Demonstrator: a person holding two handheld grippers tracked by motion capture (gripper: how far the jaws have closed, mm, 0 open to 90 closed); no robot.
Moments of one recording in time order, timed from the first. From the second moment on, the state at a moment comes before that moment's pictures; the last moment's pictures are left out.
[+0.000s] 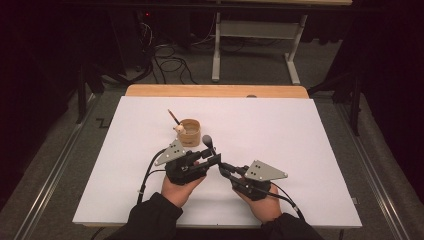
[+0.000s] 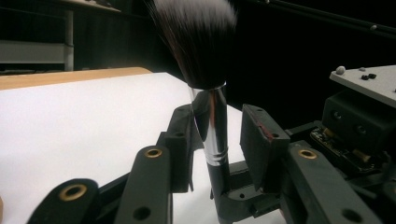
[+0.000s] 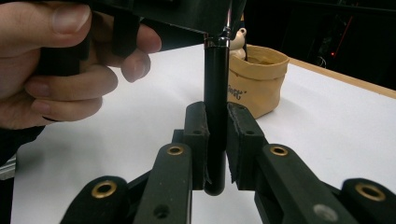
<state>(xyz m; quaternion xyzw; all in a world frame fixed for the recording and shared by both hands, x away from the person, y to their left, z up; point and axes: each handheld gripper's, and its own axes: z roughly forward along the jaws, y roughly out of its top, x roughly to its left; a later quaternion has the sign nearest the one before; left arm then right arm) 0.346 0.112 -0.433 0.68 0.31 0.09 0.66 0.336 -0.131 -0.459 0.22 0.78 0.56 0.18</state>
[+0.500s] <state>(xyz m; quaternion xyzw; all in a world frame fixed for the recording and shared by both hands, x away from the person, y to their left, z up) 0.347 0.113 -0.434 0.68 0.31 0.08 0.66 0.336 -0.130 -0.460 0.22 0.78 0.56 0.18</state>
